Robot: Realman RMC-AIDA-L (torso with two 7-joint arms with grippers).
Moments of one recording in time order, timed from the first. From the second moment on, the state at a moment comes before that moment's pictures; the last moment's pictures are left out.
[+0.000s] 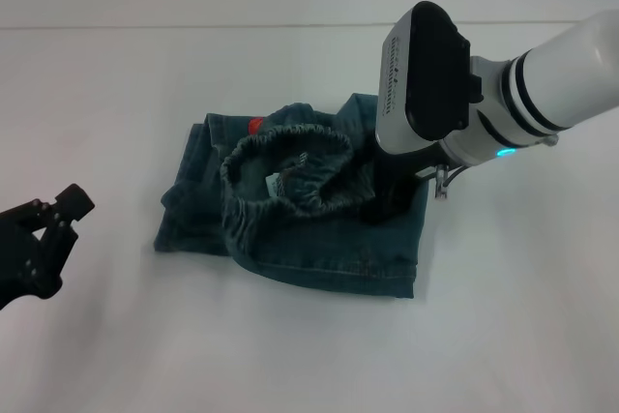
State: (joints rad) left arm -0.25 -2.17 0.05 0.52 2.01 1.81 -0.96; right arm 0.75 2.10 -1.52 -0.98 -2.38 -1.13 1.86
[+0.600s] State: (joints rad) left arm -0.26 -2.17 0.06 0.52 2.01 1.80 -0.96; right arm 0.76 2.09 -1.52 -0.98 -2.37 -1.08 1.81
